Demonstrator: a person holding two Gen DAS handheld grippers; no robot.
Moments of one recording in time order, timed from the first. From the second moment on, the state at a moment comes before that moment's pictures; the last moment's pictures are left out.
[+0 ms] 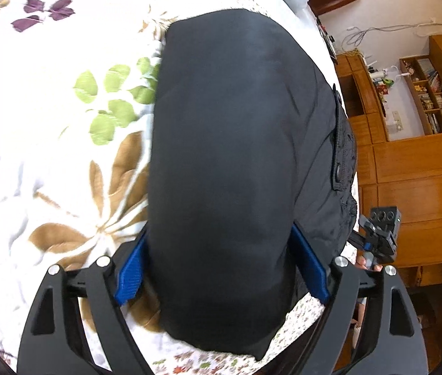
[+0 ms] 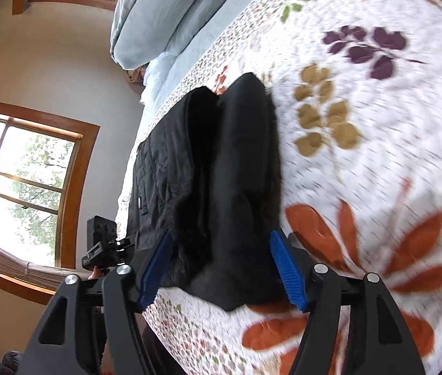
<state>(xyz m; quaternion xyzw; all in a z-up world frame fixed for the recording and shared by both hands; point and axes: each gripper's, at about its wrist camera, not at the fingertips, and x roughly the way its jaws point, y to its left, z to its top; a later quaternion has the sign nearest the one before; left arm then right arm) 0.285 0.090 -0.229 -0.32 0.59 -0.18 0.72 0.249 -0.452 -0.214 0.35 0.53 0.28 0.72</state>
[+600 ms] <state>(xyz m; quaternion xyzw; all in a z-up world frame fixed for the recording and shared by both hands) 0.246 0.078 -0.158 -0.21 0.54 -0.11 0.81 0.265 -0.386 -0.181 0.32 0.53 0.29 0.73</state>
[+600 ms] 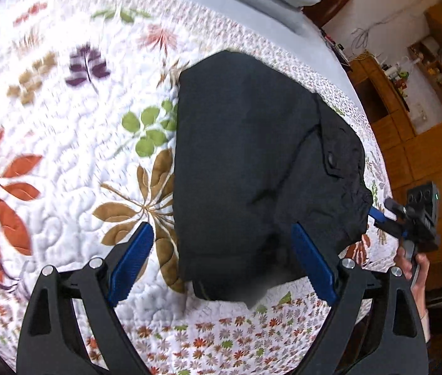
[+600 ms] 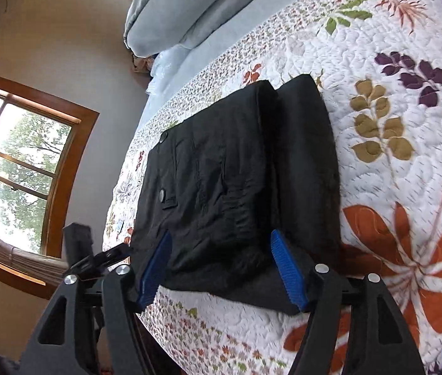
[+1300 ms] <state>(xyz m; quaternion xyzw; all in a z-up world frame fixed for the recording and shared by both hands) 0.207 0.023 -0.087 -0.07 0.44 -0.11 0.89 0.260 -0.383 -0.191 0.31 0.54 0.29 0.73</state>
